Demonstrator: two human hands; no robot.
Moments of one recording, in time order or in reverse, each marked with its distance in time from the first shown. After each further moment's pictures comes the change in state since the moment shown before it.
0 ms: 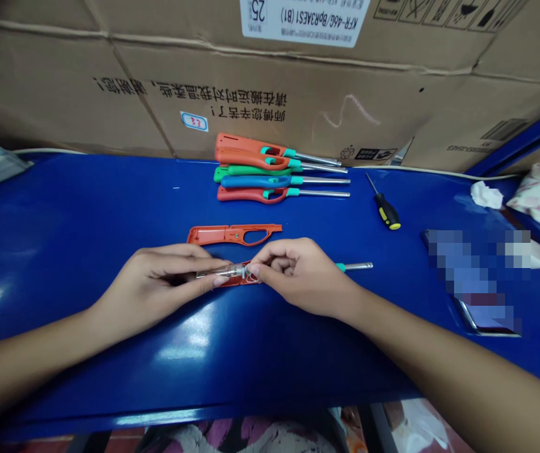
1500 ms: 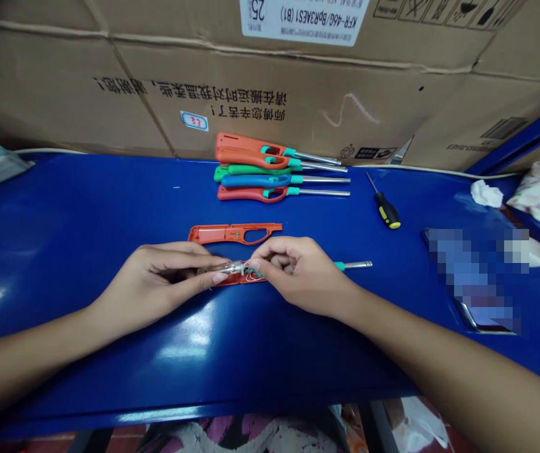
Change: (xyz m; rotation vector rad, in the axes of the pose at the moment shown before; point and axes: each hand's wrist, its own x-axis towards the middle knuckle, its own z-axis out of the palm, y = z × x) left_hand 0.002 0.003 -0.001 -0.045 -0.010 -0.070; right_hand -0.002 0.001 0.003 -0.020 0.061 -0.046
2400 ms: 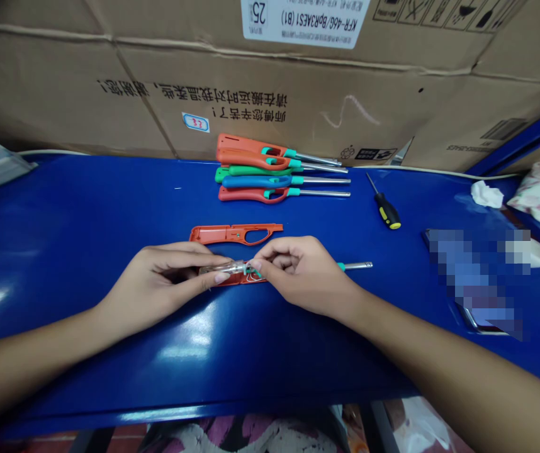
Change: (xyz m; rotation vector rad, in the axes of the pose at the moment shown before) left_hand 0.000 0.002 0.003 -0.019 0.038 -0.012; right_hand 0.000 -0.004 0.002 0.101 -0.007 0.051
